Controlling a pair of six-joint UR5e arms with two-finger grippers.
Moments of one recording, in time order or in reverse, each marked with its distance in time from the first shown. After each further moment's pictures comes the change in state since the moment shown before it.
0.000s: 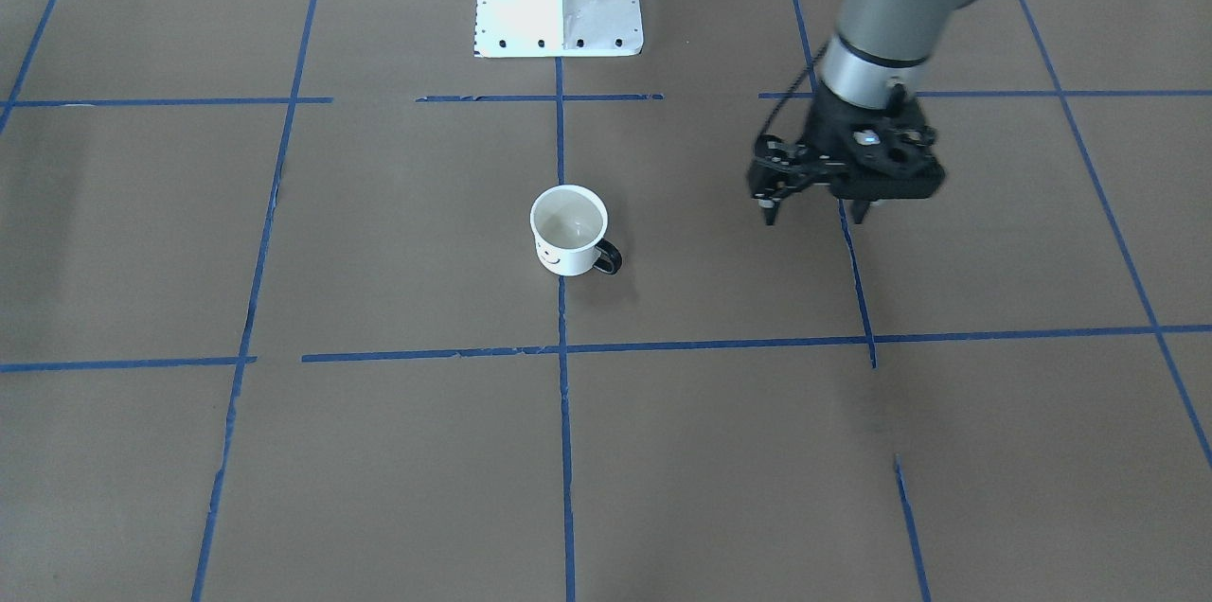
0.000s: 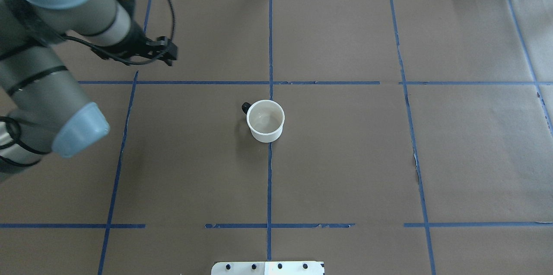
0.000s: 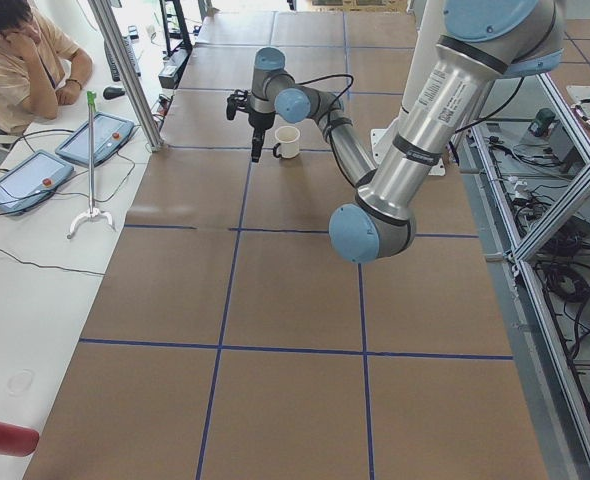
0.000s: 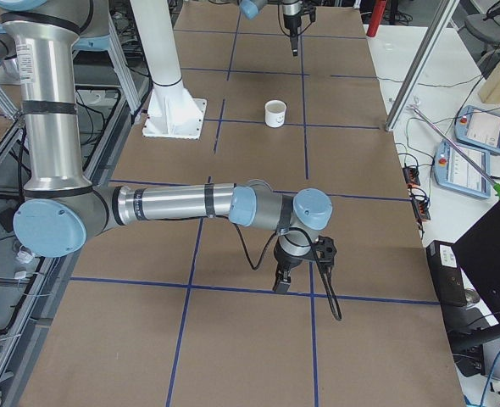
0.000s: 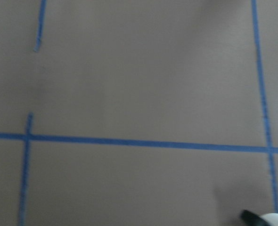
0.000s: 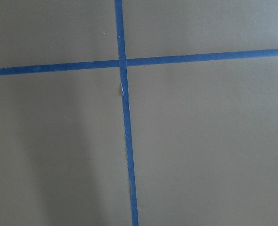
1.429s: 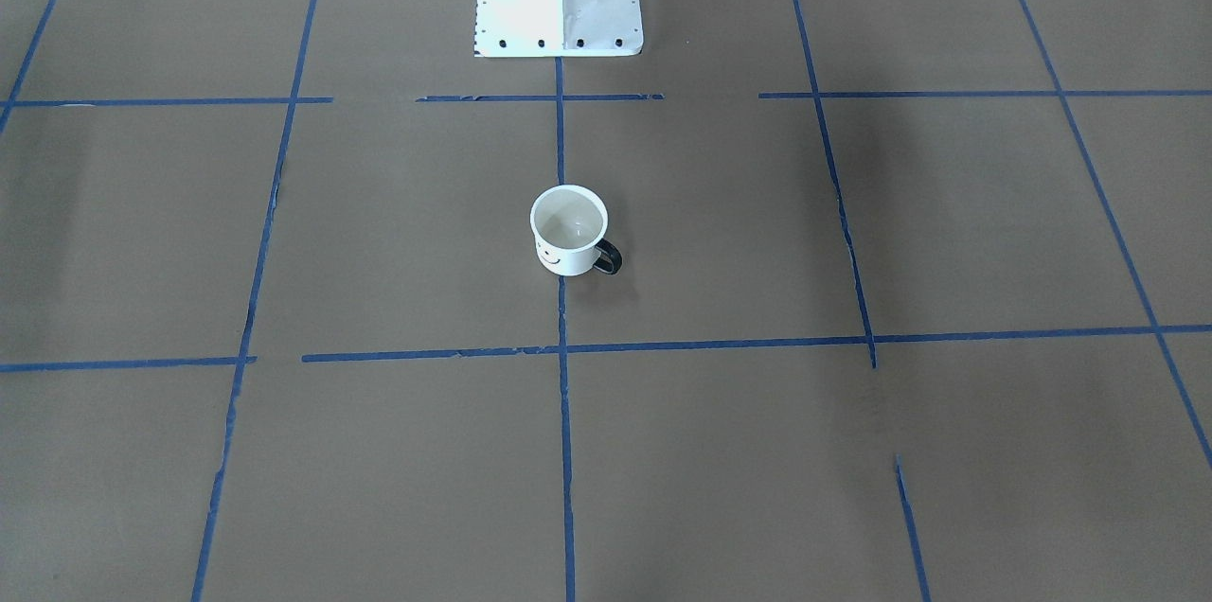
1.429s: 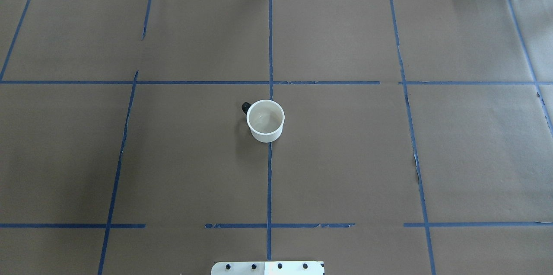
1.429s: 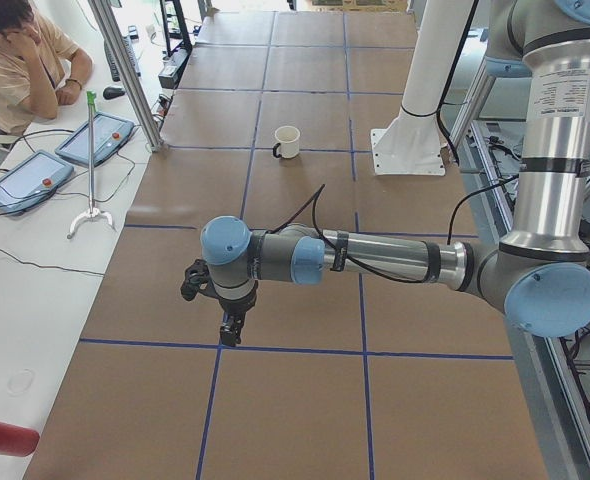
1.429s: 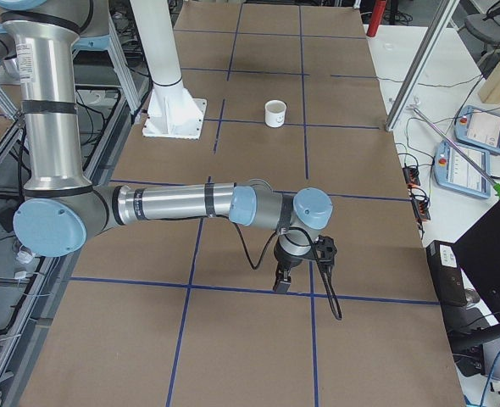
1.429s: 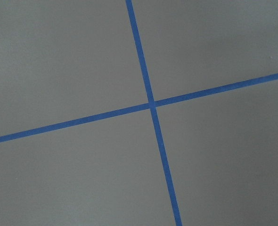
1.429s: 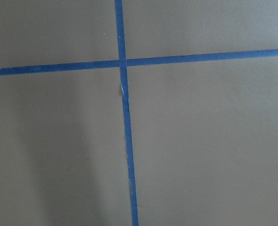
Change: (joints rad) left arm -0.630 0.443 0.264 -0.085 -0.314 0.963; right arm 0.000 0.000 0.000 0.000 0.000 0.000
